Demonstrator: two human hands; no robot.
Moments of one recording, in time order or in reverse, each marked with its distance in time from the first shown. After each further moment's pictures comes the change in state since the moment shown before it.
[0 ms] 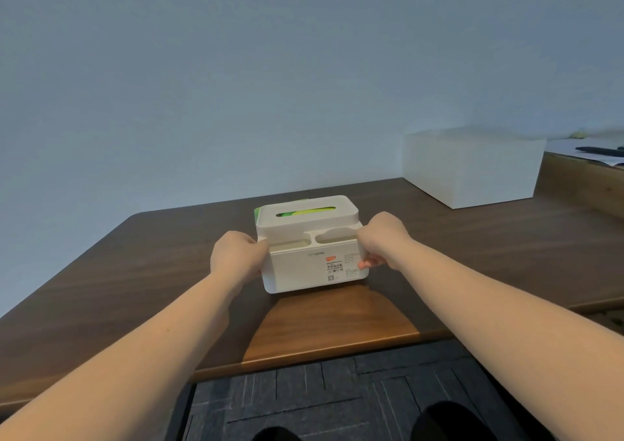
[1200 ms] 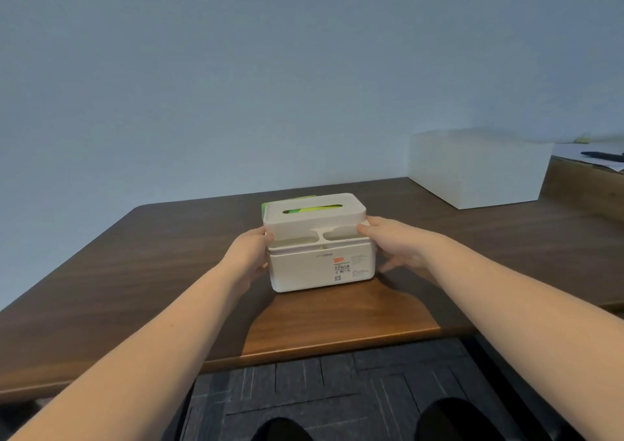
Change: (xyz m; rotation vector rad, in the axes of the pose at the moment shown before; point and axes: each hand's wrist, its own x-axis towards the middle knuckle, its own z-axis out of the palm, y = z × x) left_hand -0.007 -0.011 -0.005 -0.559 -0.348 -0.132; right_hand -0.006 0.015 -0.005 0.115 -0.374 -0.124
